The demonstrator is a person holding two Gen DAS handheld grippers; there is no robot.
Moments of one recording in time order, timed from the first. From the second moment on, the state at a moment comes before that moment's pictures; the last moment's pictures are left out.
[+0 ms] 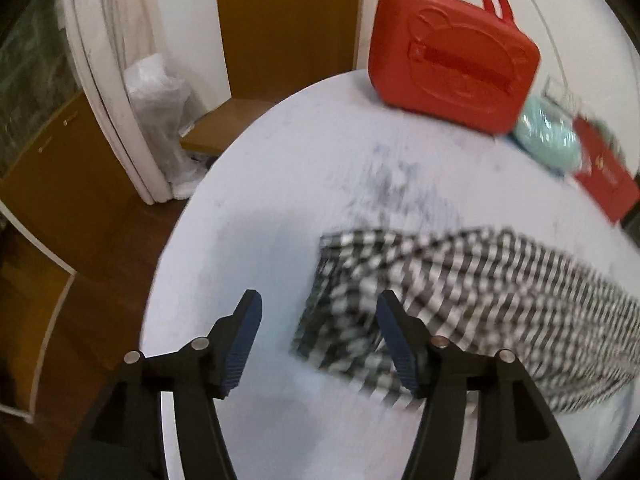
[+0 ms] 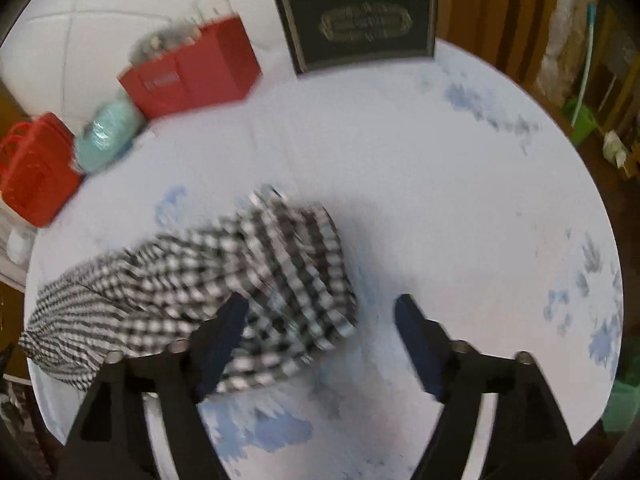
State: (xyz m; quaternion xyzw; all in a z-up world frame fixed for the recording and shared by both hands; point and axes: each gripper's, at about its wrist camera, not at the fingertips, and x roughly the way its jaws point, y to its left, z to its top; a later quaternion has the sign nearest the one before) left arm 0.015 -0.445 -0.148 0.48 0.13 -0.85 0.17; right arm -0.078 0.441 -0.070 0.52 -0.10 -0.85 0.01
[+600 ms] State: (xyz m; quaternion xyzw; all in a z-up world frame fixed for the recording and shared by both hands) left arm 0.000 -0.348 -0.079 0.35 -0.11 -0.92 0.11; right arm -0.081 0.399 -0.167 0.63 -0.08 -0.77 0.06
